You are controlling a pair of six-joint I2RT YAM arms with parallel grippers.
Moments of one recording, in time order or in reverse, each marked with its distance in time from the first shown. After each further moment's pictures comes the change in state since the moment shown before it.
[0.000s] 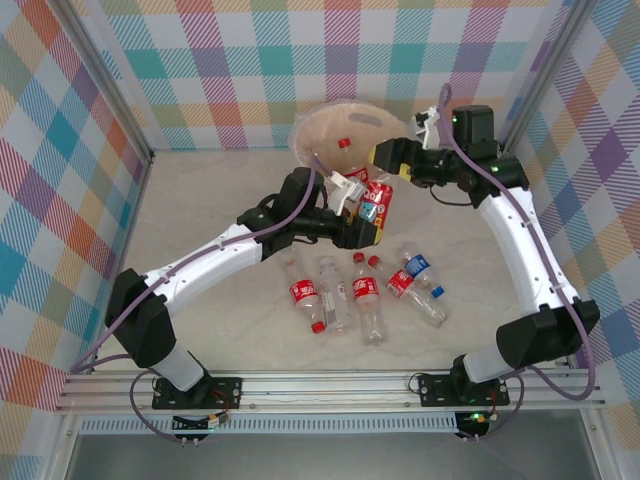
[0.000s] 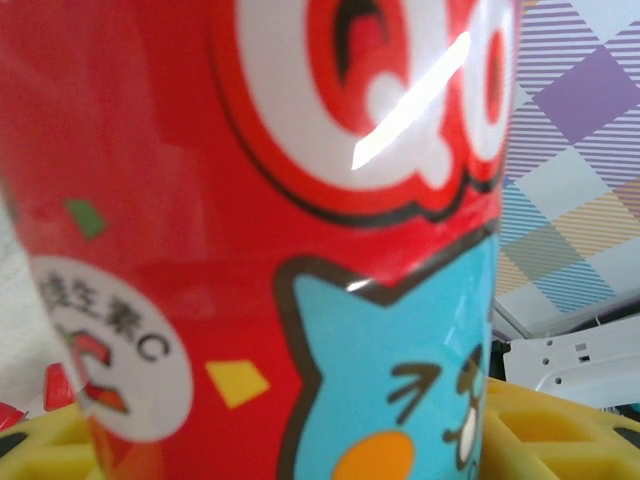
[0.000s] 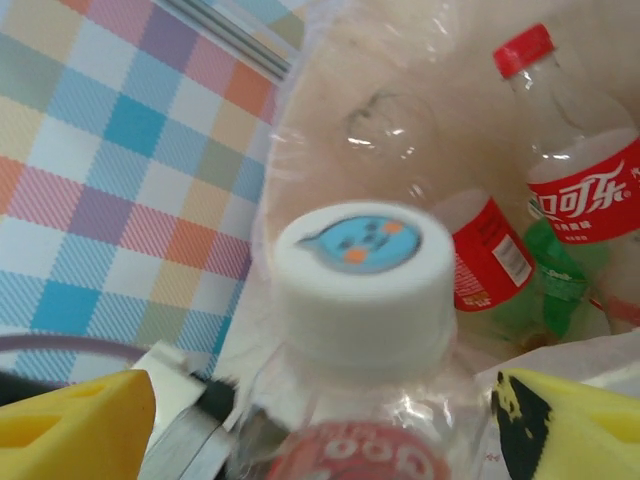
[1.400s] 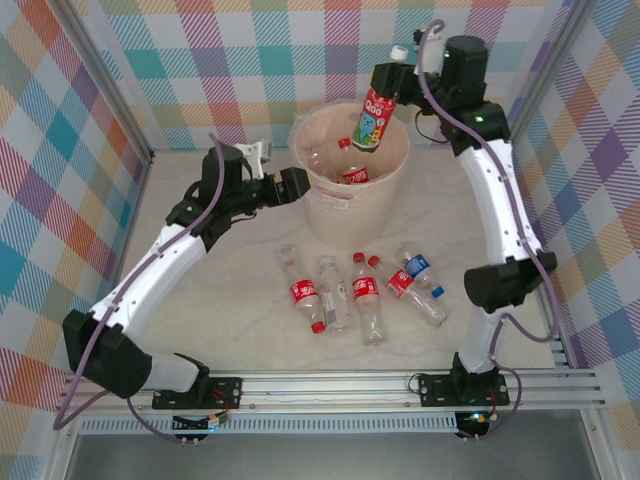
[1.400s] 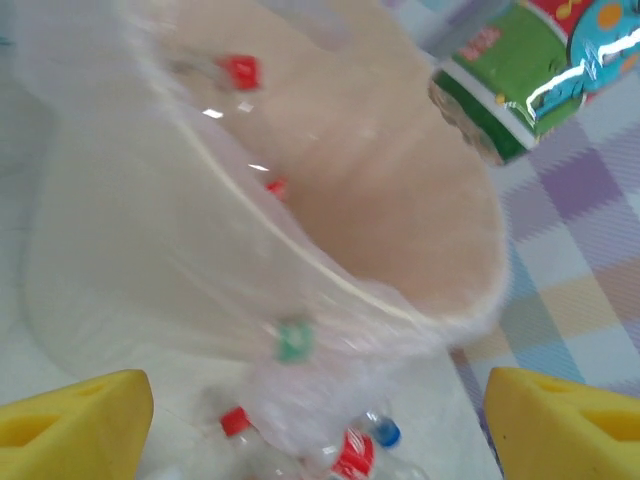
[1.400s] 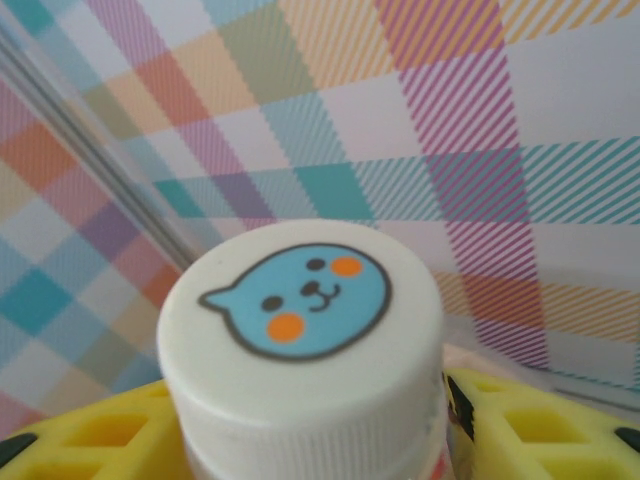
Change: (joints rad) left arm 0.344 -0.209 -0.053 -0.099 -0.234 -0.241; right arm 0.040 0.425 0.694 0.127 0.351 -0.201
